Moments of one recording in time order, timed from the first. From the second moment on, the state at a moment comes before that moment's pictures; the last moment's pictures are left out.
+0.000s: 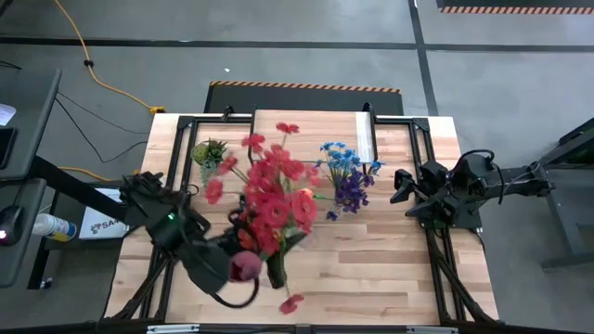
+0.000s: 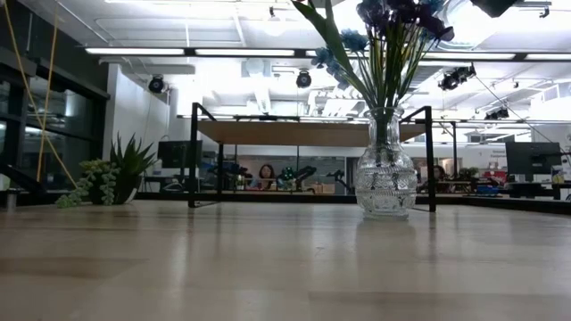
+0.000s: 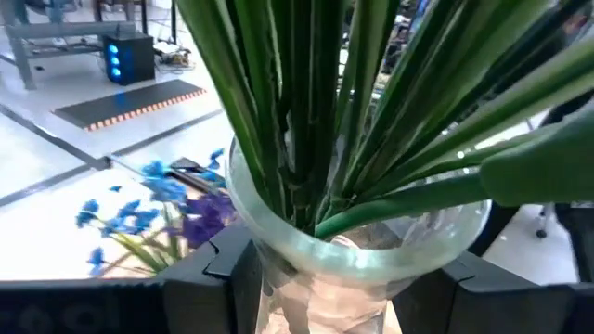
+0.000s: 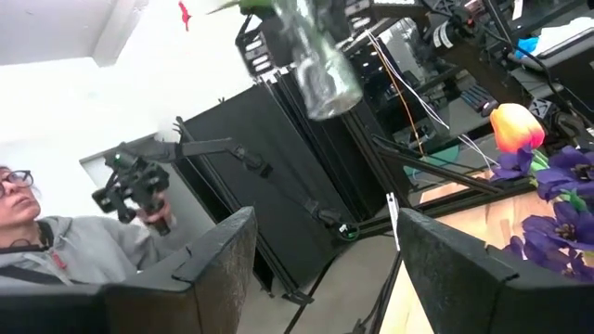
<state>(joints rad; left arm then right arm) -0.67 1.87 2.36 -0.83 -1.06 -0.55 0.13 0.36 0.45 0.15 -0.34 0.65</state>
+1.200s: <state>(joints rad) -0.09 1.66 2.36 -1.00 -0.72 -0.31 0.13 0.36 0.45 0.15 -0.34 0.66</state>
